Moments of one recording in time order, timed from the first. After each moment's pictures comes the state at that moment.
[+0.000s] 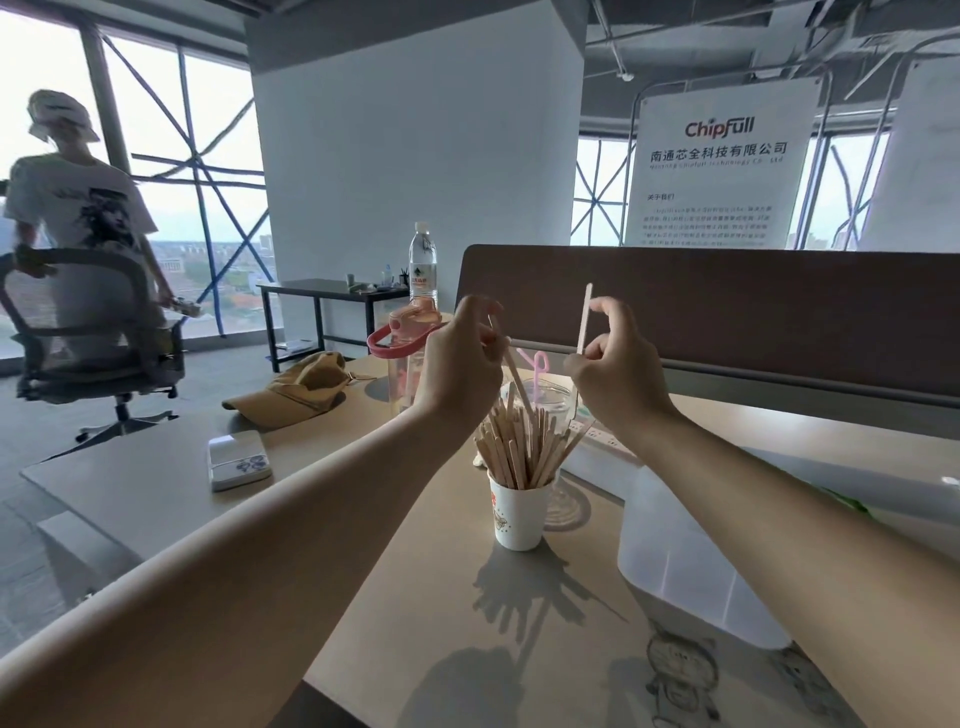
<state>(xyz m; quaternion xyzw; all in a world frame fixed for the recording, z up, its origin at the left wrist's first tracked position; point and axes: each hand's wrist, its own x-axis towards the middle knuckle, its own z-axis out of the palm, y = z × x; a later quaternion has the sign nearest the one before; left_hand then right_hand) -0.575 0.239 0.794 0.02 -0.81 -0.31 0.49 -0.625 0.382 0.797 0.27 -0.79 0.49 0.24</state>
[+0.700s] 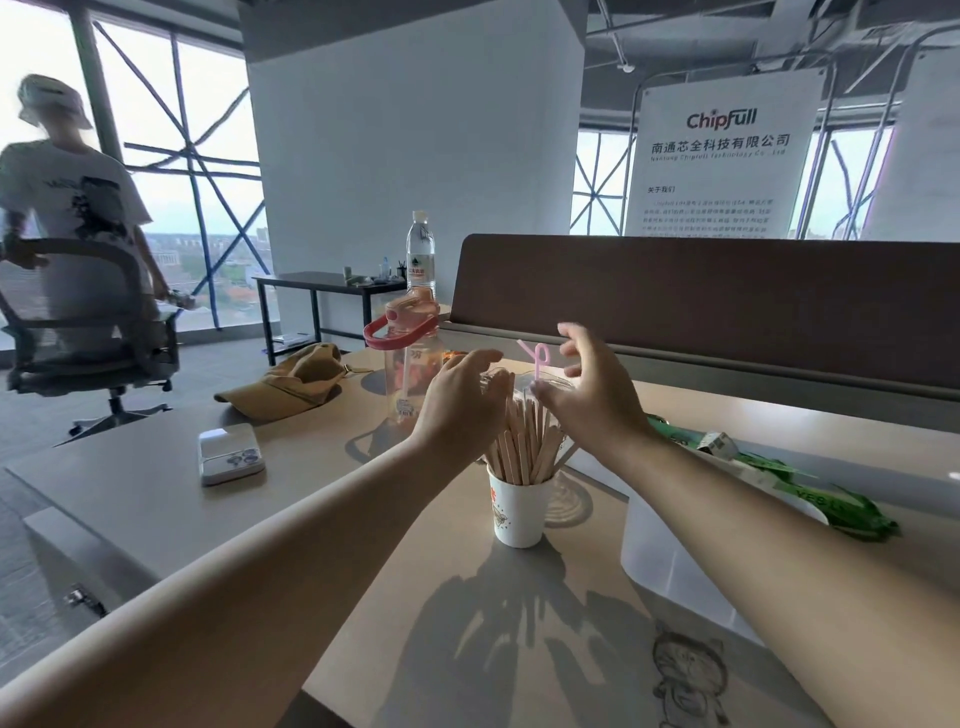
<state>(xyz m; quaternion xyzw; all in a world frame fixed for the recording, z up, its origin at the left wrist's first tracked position) -0.579 0.236 0.757 0.07 -0.86 -0.33 0.37 -0.638 0.365 0.763 0.30 -0.82 0.44 0.22</state>
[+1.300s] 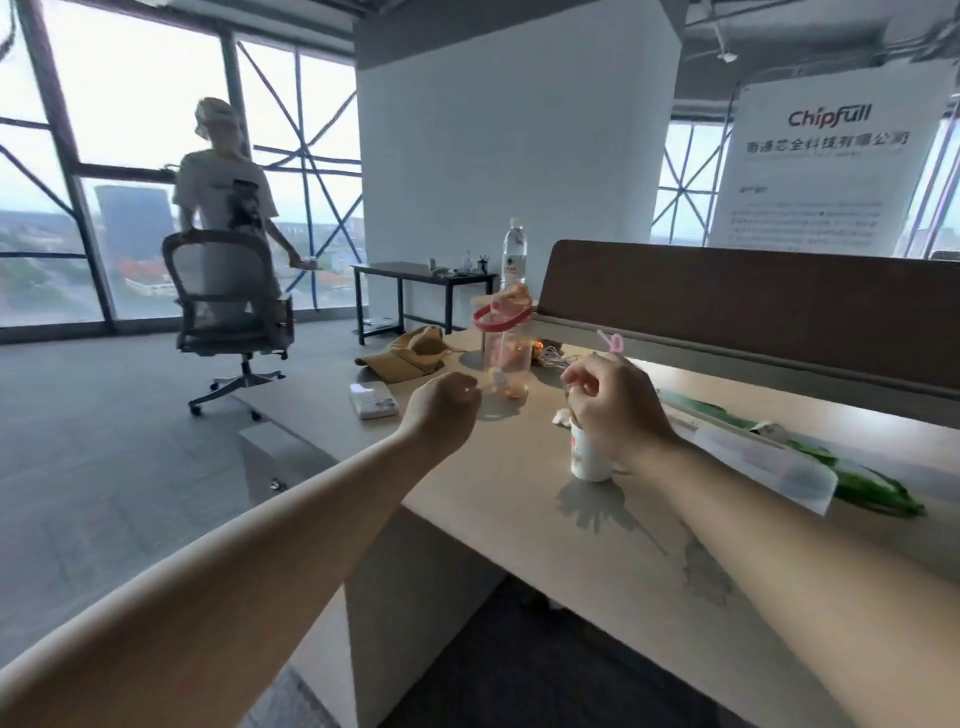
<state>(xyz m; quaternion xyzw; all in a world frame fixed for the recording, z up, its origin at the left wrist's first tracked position) -0.410 0.204 0.760 0.21 -0.87 -0.33 0.29 -0.497 0.370 0.778 0.37 -0.83 0.37 0.21</state>
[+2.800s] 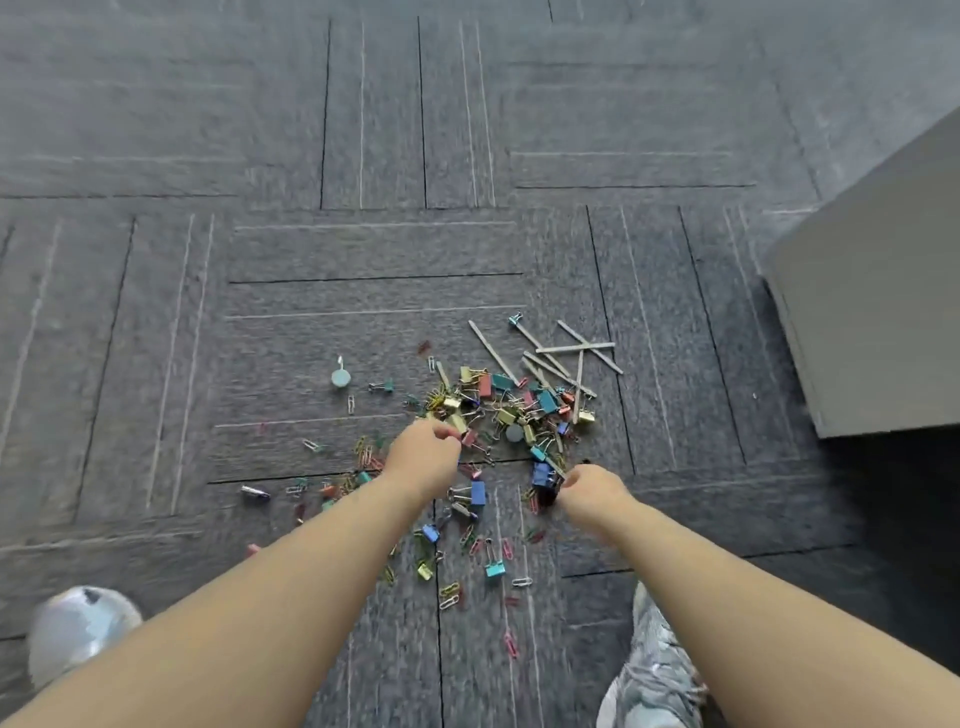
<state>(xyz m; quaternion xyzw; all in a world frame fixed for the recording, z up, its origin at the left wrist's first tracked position) 0.141 -0.066 0.134 0.72 -0.42 -0.55 0.04 -0.048 -0.021 0.112 0.42 -0.77 -0.16 -0.45</state>
